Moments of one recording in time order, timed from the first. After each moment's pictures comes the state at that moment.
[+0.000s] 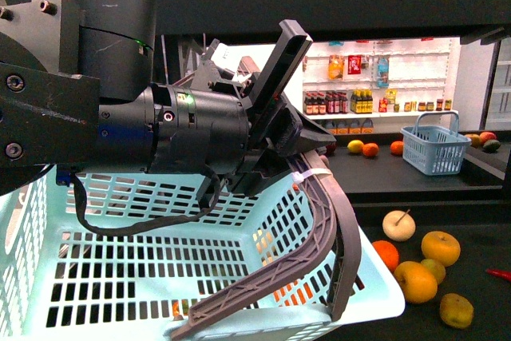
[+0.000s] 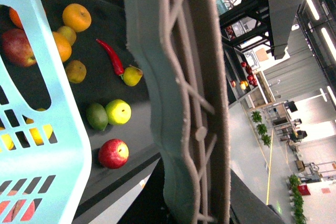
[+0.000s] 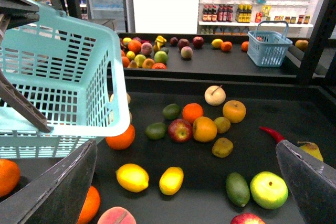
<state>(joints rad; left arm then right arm) -0.43 1.80 1.16 0.45 0.65 -0.77 0.14 0.10 0.02 -0.05 0.43 -0.11</state>
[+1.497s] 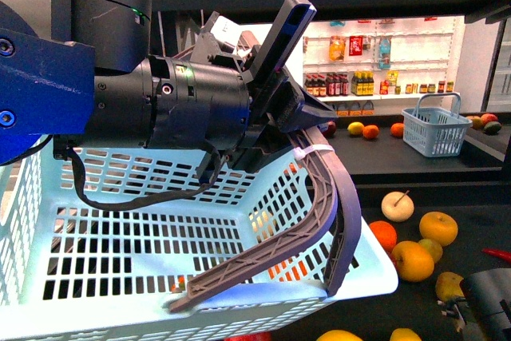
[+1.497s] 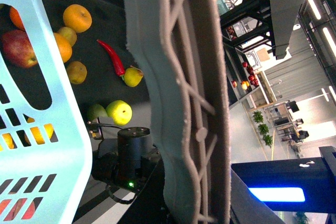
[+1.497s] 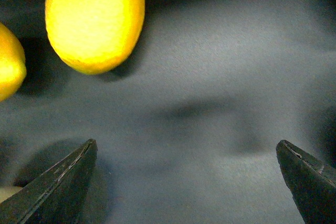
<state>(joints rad) -0.43 1.80 1.16 0.45 0.65 -0.77 -0.02 2.52 1.19 0.32 0.04 0.27</state>
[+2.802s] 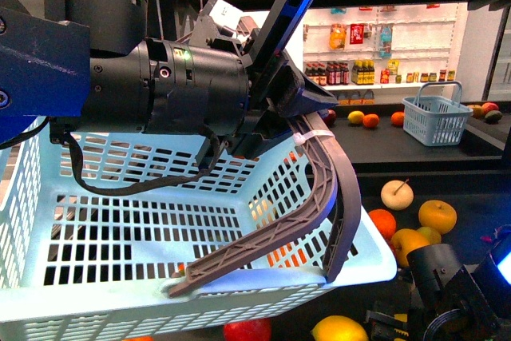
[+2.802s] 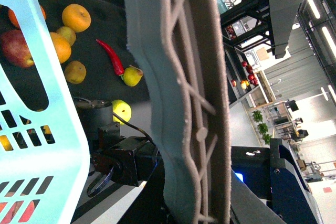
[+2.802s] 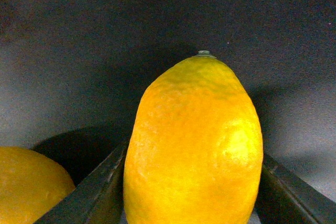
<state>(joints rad) -0.43 1.80 1.16 0.45 0.65 -0.77 0.02 2.77 1.61 0.22 0.04 0.38</state>
